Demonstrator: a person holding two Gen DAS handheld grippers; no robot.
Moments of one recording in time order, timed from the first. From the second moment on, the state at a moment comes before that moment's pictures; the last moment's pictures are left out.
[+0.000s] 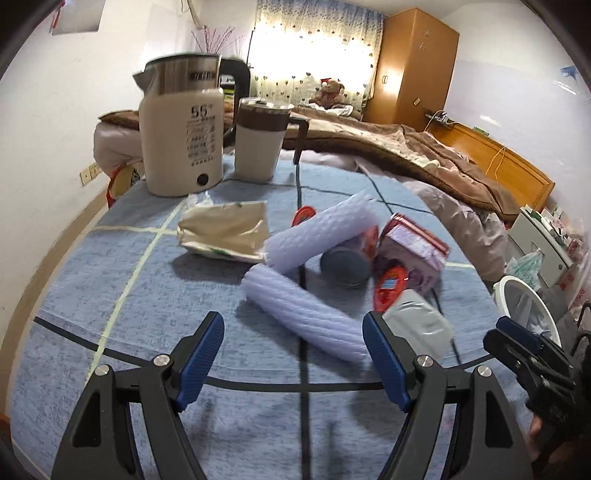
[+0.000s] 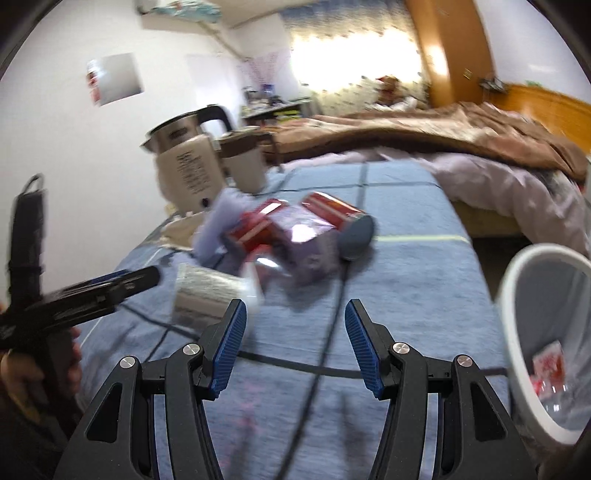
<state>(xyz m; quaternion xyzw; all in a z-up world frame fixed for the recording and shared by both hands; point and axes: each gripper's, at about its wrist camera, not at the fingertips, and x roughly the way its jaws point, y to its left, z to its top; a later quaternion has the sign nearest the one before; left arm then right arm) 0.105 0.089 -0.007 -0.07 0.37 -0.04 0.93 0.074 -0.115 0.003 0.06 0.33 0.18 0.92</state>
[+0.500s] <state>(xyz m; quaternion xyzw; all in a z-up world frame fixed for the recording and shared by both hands) 0.117 0.117 -0.013 -0.11 0.38 -0.04 0.92 0.079 -0.032 -0.005 -0.09 0.30 0.24 0.92</state>
